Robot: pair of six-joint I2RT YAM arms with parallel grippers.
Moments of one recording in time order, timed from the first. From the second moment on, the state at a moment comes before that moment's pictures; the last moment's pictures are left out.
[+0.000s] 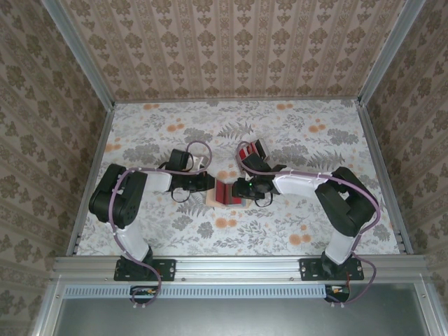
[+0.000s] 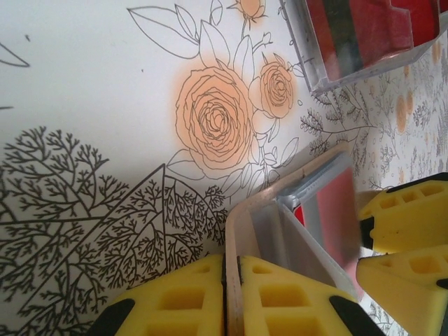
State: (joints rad) left arm -0.41 1.77 0.75 0.07 0.71 -0.41; right arm 0.67 1.76 0.98 -0.29 -0.23 0.74
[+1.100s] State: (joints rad) left arm -0.41 1.77 0.75 0.07 0.72 -0.43; right arm 0.72 1.79 1.12 -0.25 -0.31 0.75
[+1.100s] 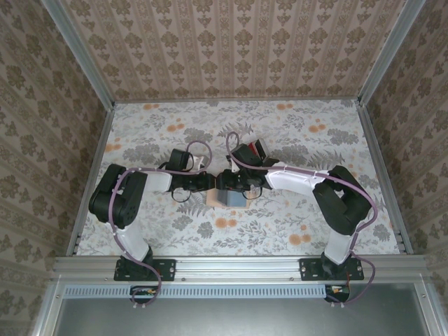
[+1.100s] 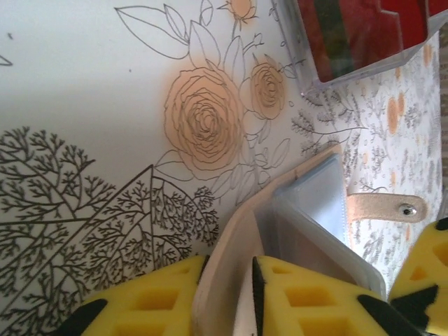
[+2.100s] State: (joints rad) left arm -0.37 1.53 0.76 -0.08 0.52 -0.38; right arm 0.50 1.63 1.19 -0.49 -0.14 0.51
